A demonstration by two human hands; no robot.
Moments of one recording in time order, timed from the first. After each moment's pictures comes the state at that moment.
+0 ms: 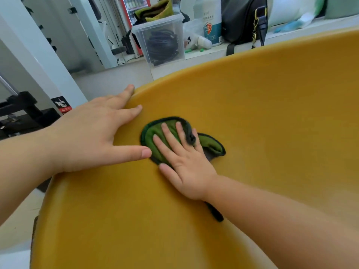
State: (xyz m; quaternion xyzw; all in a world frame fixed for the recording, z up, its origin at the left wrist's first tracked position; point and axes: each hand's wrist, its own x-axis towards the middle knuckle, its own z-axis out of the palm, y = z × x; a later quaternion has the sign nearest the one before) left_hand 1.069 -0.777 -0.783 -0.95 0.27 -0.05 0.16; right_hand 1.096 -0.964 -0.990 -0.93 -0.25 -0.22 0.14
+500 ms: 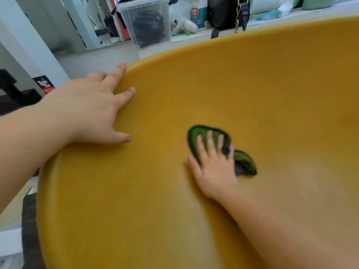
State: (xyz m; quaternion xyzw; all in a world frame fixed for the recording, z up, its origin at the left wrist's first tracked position) left_hand 1.065 -0.792 -0.791 -0.90 0.21 -0.09 0.36; right_hand 1.023 -1.014 -1.031 -0.98 0.06 -0.04 0.17
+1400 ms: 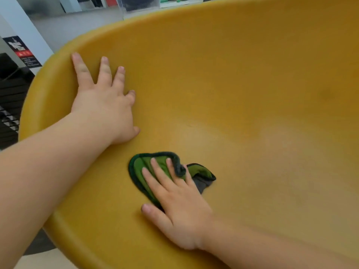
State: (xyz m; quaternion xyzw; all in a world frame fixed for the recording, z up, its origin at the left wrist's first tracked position) left_hand 1.026 -0.830 -0.867 -0.90 0.10 -0.05 0.43; right_hand 0.886 -0.963 -1.014 -0.94 -0.22 0.10 0.24
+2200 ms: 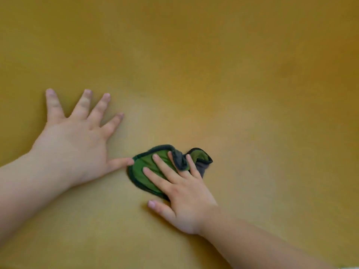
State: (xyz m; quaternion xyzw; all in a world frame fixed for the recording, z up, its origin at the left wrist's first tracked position) left_hand 0.986 -0.873 -0.930 -0.90 0.23 0.16 0.34; right_hand 0.838 -1.063 -1.021 -0.96 -0.14 0.18 0.16
